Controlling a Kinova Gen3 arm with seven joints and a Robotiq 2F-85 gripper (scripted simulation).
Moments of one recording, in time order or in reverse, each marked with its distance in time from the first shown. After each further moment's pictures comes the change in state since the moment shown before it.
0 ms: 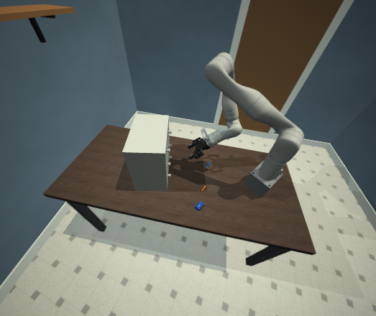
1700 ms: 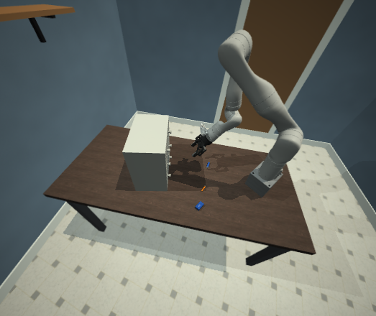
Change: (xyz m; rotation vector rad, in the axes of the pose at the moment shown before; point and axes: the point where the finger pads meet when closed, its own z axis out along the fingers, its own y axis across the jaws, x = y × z) arm -0.001 -0.001 -0.029 0.002 -0.212 0.009
